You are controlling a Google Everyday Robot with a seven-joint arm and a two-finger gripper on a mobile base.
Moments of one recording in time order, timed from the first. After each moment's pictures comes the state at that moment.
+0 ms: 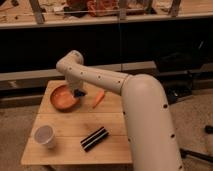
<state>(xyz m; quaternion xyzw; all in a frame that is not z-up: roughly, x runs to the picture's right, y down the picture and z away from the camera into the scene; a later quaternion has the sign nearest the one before) -0.185 0.009 0.851 -0.15 -0.23 -0.70 0.66</state>
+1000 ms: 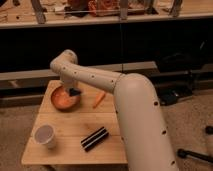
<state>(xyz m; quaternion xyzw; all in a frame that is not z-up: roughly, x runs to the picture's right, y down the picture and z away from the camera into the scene) -0.204 0.003 0.854 -0.14 -0.22 -0.71 0.65</state>
